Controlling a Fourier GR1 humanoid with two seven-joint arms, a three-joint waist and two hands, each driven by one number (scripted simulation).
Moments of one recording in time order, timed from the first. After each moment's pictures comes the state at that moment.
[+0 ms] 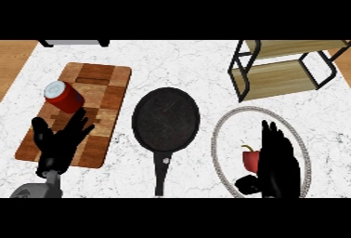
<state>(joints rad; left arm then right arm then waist) -0.06 0.30 -0.06 -1.35 0.27 0.11 0.23 0.02 -0.20 0.47 -1.82 1.10 0.01 1.04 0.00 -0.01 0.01</state>
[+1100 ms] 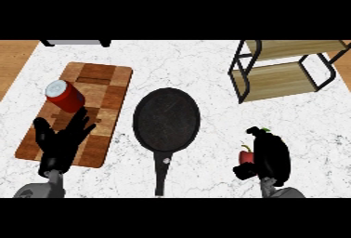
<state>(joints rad) -0.05 0.25 -0.01 -1.36 0.21 0.07 0.24 -0.05 -0.17 0.36 -1.55 1.10 -0.02 0.80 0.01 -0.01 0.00</state>
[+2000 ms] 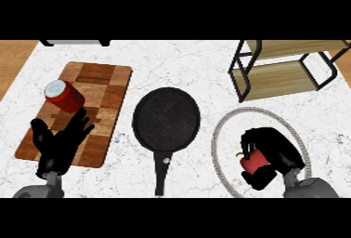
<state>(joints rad) -0.04 0.24 0.00 -1.40 0.20 0.05 0.26 -0.11 -0.33 0.31 -1.58 0.69 0.27 0.20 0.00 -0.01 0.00</state>
